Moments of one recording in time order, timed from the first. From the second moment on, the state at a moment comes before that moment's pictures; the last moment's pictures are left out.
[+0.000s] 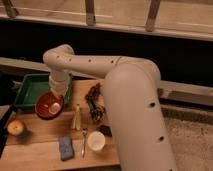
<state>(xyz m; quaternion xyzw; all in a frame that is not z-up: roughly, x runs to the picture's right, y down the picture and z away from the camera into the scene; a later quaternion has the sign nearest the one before) -0.242 0.017 0.780 -0.37 0.01 0.35 0.86</state>
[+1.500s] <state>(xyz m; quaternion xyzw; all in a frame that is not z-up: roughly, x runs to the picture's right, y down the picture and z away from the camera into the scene) -0.282 -0.076 0.858 -0.33 -0.07 0.42 0.84</state>
